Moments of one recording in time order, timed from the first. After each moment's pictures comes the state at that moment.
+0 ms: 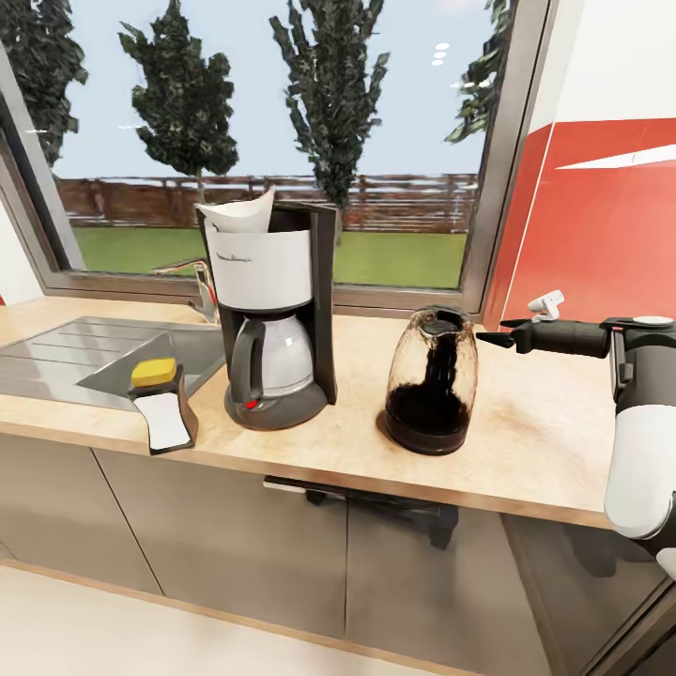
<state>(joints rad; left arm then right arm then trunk) -0.15 0.20 -0.01 -0.03 0.65 -0.18 -0.52 -1.22 -0.28 -0.44 -0.83 0.55 0.44 1.29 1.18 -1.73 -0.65</state>
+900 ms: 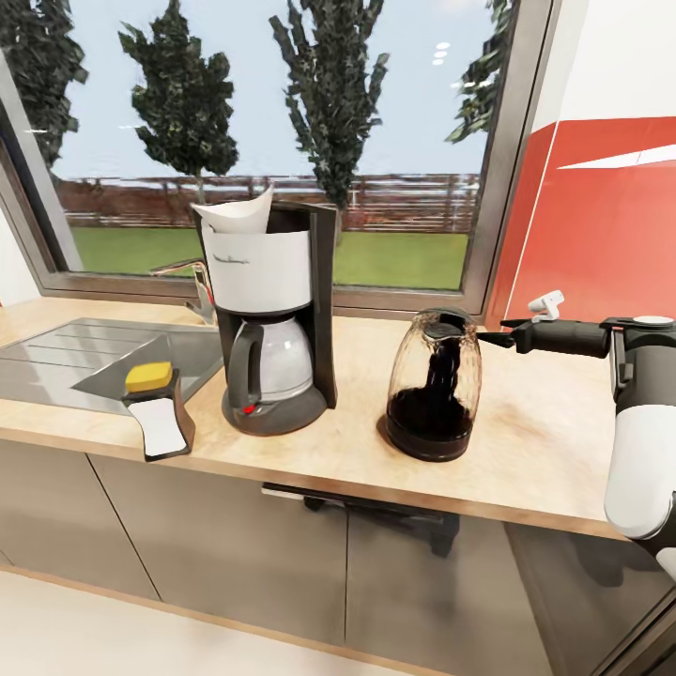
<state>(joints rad) -0.15 0.20 -0.01 -0.03 0.65 -0.18 -0.53 -1.23 -0.28 -0.44 -0.83 0.55 0.44 1.30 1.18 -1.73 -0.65</state>
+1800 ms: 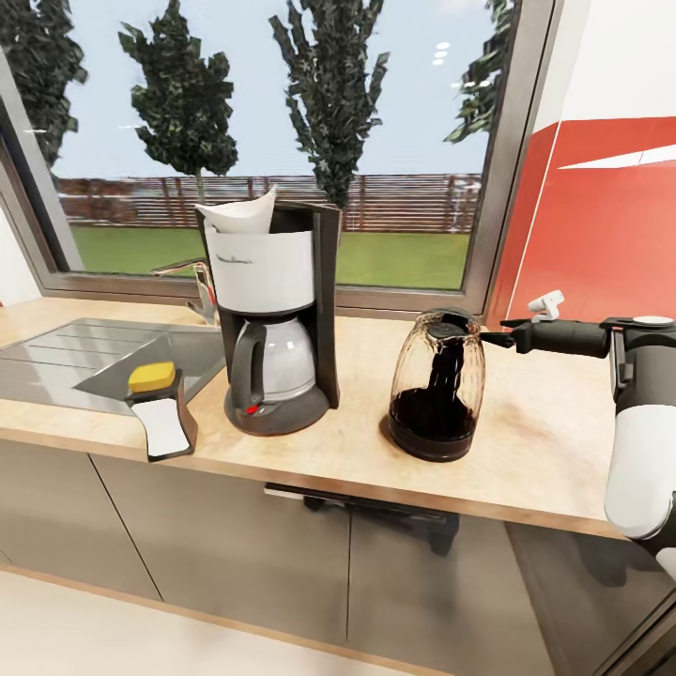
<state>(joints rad) -0.15 0.20 -0.01 -0.03 0.65 -0.18 -0.53 -1.23 -0.28 -0.44 -0.83 0.55 0.44 1.29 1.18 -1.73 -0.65</state>
